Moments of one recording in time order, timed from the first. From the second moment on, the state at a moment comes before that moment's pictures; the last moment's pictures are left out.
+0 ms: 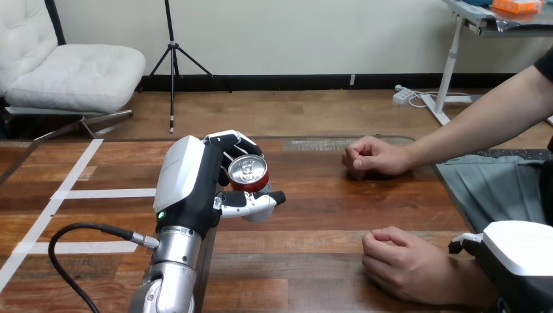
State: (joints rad) left arm -0.16 0.19 -0.22 0.24 0.56 -0.22 0.32; right arm 0.42 -0.50 -0.12 -0.69 -1.08 0.19 0.68
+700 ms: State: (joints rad) left arm -0.16 0.19 -0.22 0.24 0.57 -0.22 0.32; right arm 0.42 -0.50 -0.12 -0.64 -1.06 0.20 0.57
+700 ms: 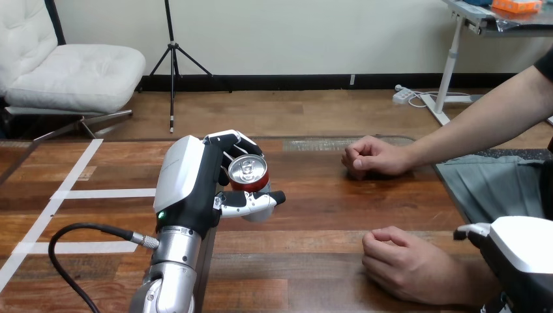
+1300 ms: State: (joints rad) left arm -0.16 0.19 -0.22 0.24 0.57 -0.22 0.32; right arm 0.37 -0.51 -0.12 -0.54 -1.04 0.19 0.50
